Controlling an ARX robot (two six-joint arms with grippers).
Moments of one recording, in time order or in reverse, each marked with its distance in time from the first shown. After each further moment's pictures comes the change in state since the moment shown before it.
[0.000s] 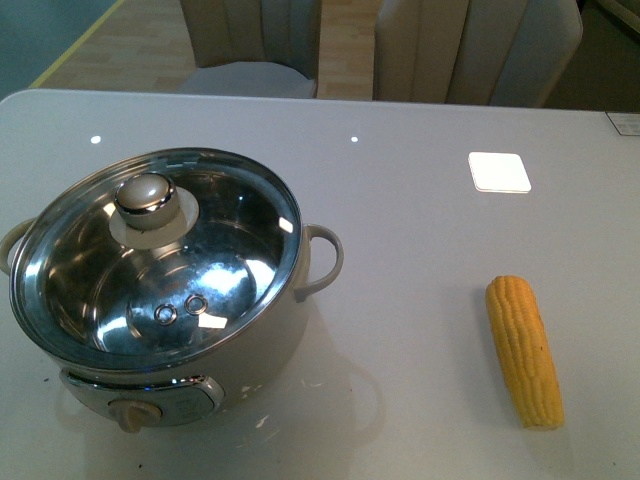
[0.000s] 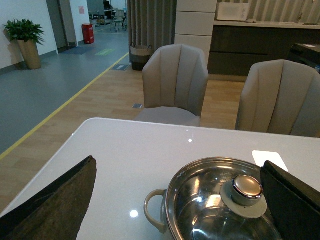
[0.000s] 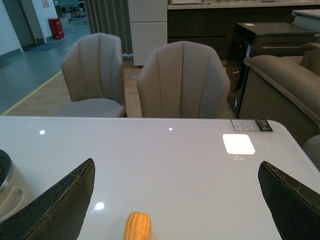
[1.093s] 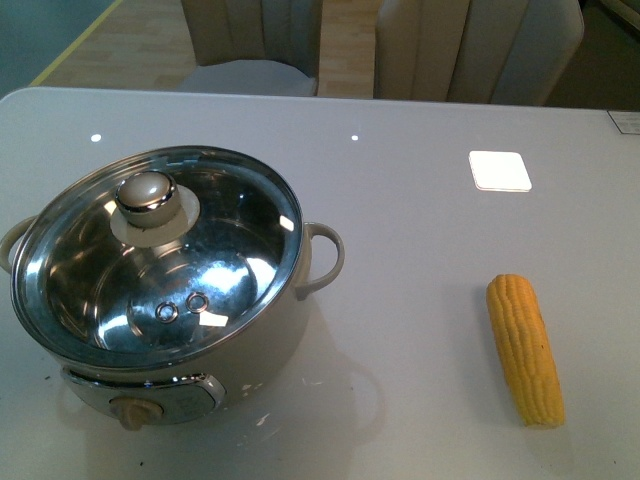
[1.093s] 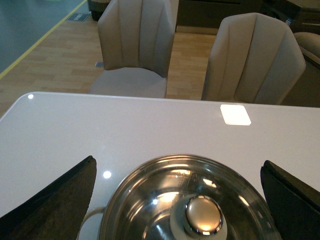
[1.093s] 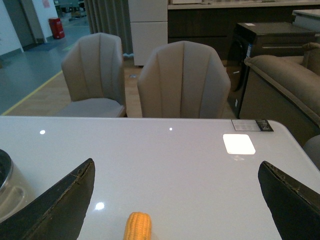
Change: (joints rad) left arm -0.212 1.165 0.314 0.647 -0.056 -0.072; right arm 0.000 0.000 0.000 0.000 0.000 0.000
